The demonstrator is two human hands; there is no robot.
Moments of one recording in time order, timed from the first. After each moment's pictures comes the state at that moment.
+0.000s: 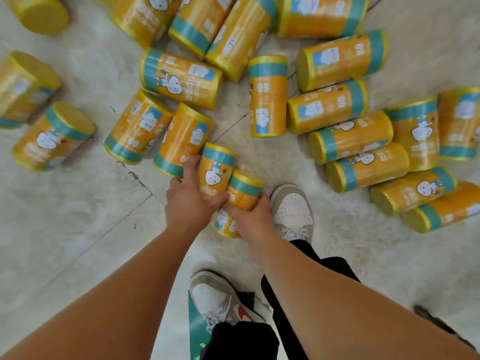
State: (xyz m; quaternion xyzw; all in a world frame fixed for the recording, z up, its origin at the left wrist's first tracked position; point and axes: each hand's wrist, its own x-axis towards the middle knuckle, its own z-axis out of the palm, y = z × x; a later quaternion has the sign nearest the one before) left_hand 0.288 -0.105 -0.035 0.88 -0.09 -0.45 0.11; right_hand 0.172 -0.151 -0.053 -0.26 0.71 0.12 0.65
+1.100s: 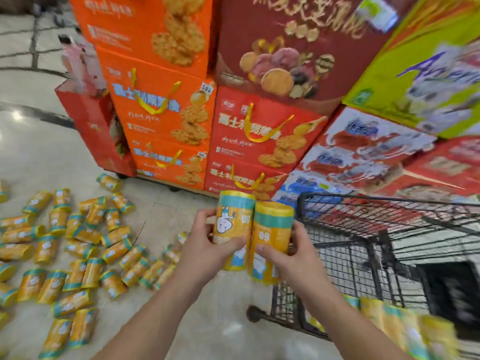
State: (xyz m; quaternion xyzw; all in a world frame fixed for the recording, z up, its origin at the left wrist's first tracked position) left_hand -0.043 -0.260 0.689 0.60 -0.38 -0.59 0.39; right_hand -0.222 -0.242 0.712 -0.43 0.70 -0.30 0.49
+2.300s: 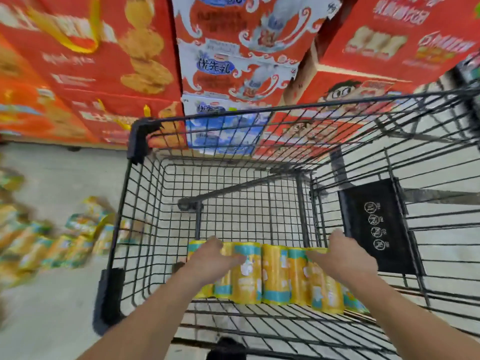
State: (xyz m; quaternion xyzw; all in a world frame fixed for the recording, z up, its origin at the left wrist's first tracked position) left_hand -0.437 -0.237 0.537 0.63 -0.50 -0.59 -0.09; right_hand -0.680 -0.189 0.582 -0.38 0.87 0.20 0.25
